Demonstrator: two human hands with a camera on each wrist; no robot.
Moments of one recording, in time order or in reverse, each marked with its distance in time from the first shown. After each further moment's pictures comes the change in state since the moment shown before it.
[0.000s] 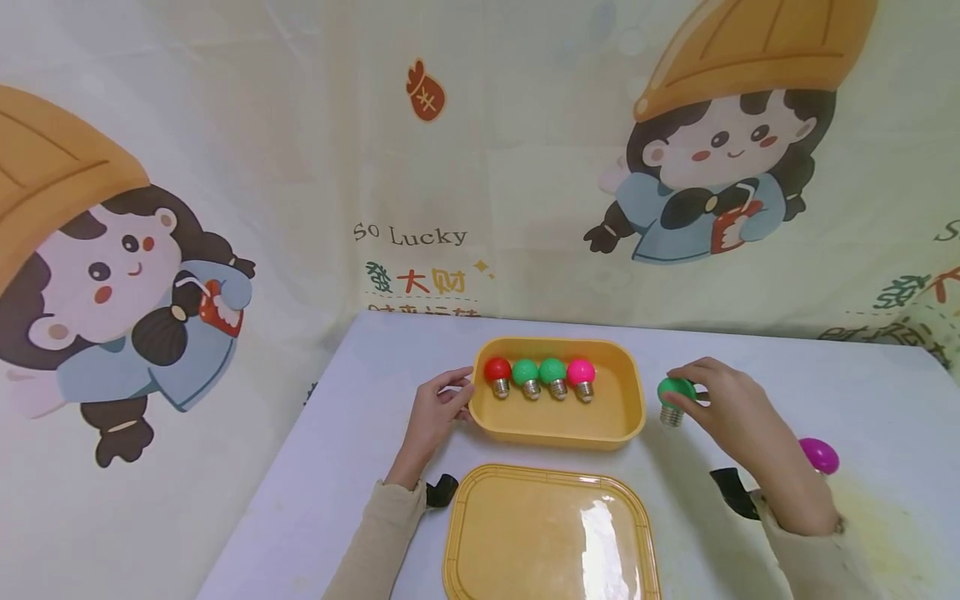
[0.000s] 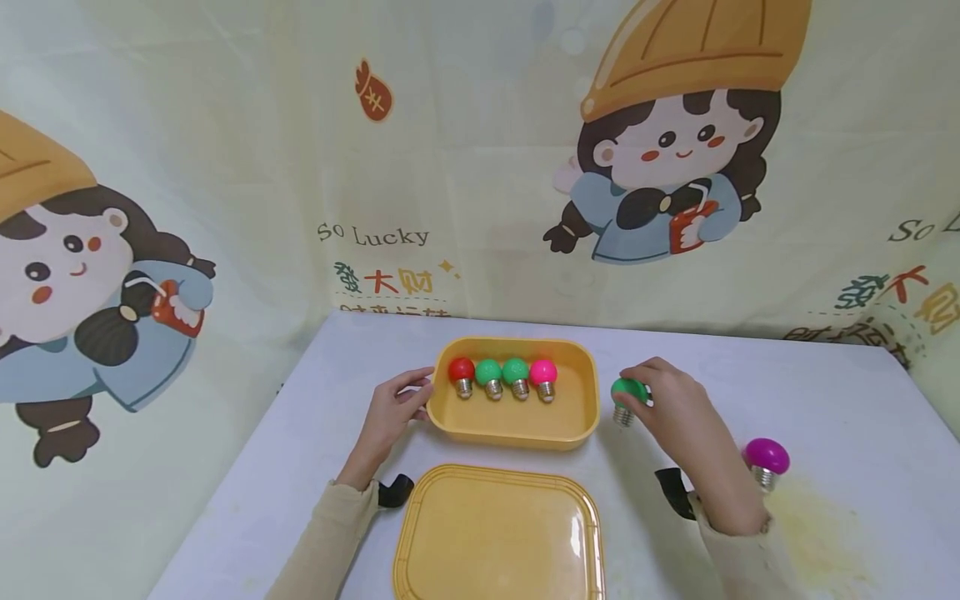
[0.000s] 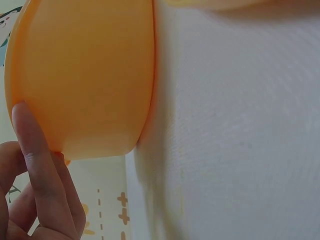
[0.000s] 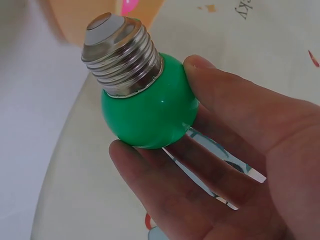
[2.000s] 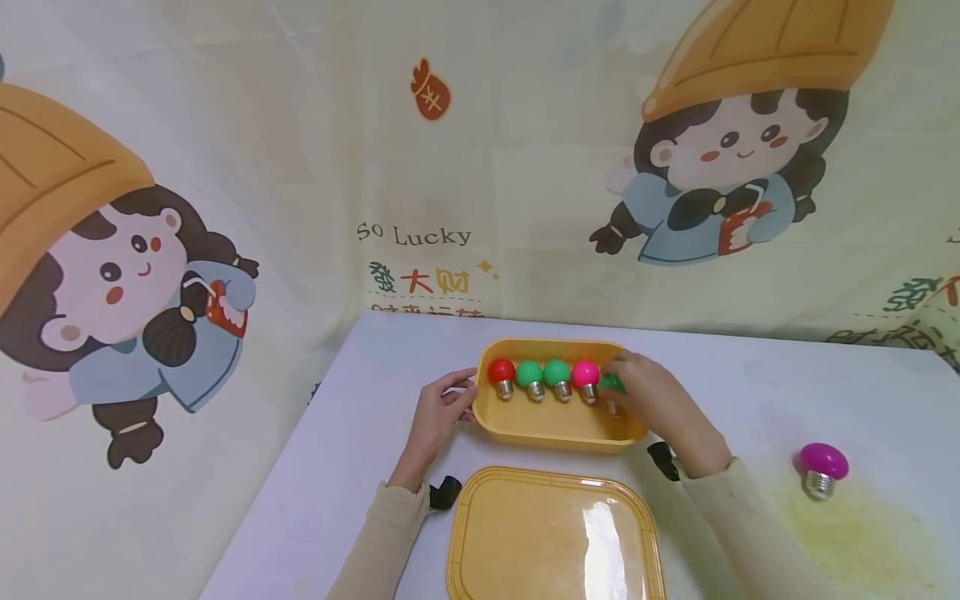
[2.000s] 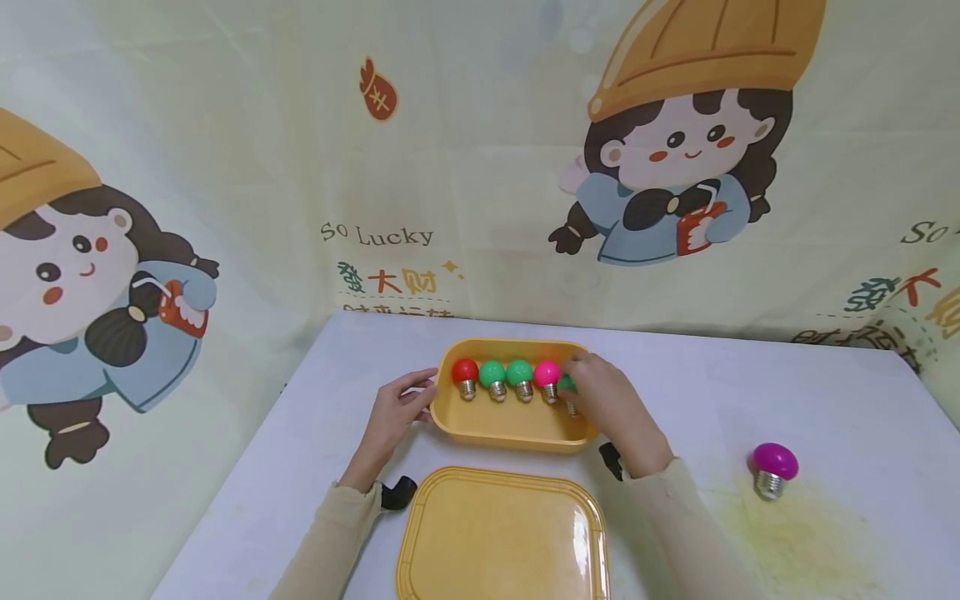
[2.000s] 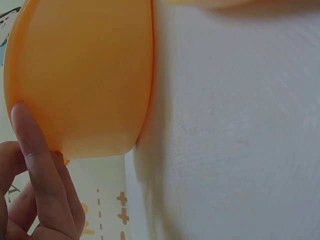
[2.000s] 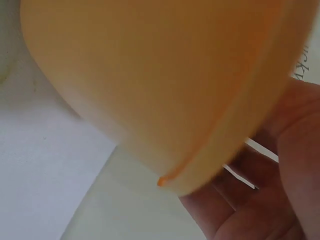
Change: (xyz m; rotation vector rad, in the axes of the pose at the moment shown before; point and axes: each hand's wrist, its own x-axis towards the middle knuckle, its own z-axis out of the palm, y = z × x) left_hand 0.001 -0.001 0.000 0.044 -0.012 -0.003; right_hand 0.060 -0.022 0.067 -0.118 -0.147 -0.132
